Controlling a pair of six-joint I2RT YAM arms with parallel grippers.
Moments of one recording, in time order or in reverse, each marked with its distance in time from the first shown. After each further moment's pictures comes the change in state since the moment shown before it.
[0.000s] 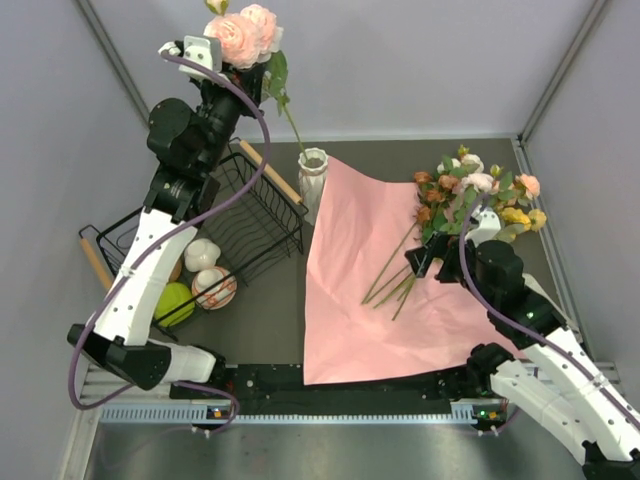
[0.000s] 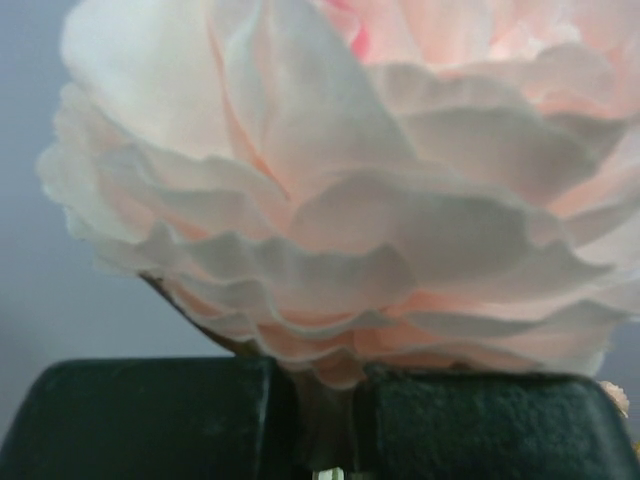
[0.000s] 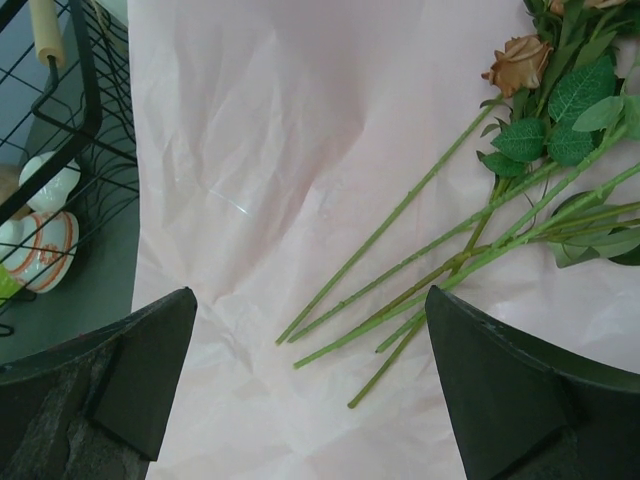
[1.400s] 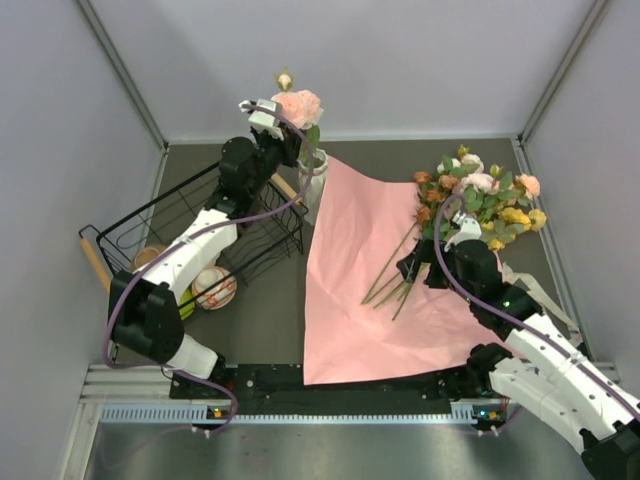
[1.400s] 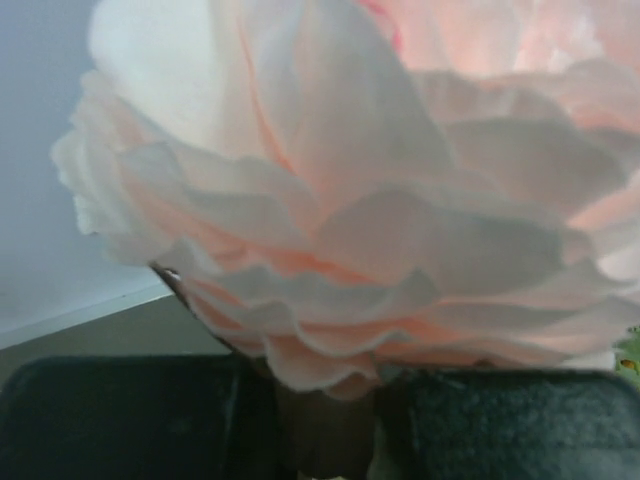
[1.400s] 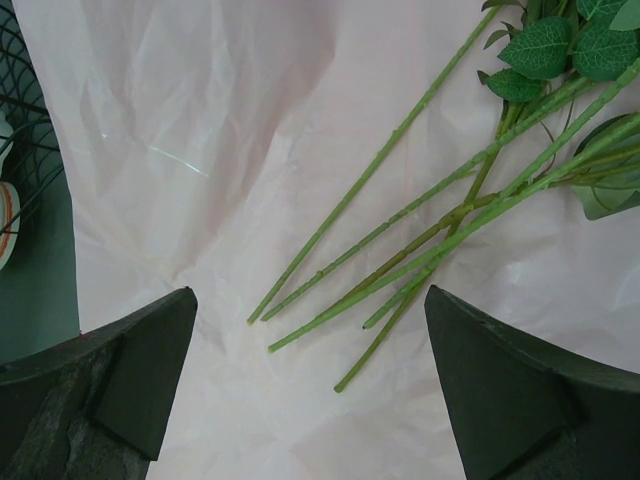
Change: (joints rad) left arm 0.002 0.148 -0.470 0.344 0.107 -0.034; right arm 0.000 0.105 -0.110 0.066 -0.019 0.055
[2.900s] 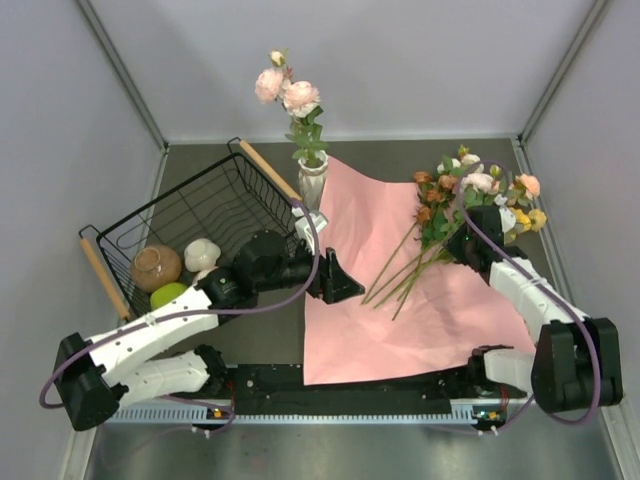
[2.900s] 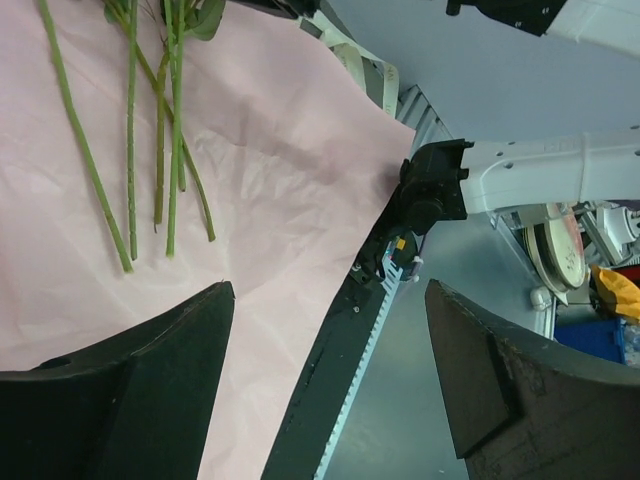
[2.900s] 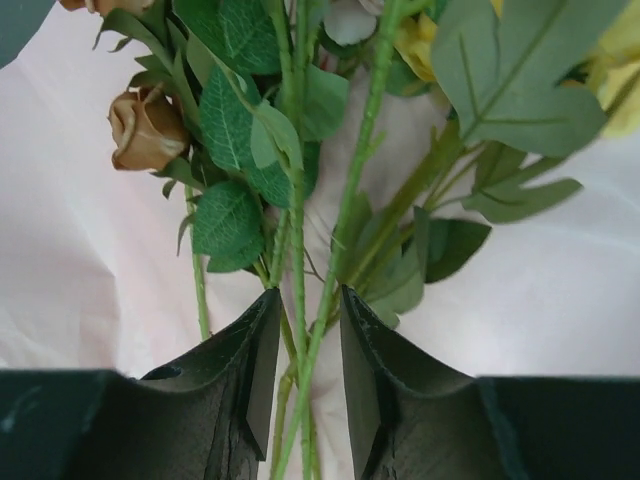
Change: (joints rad) left arm -0.466 -0.505 -0.433 -0.464 0.281 -0.523; right arm -0.429 0.476 0.079 0.119 0.070 0.241
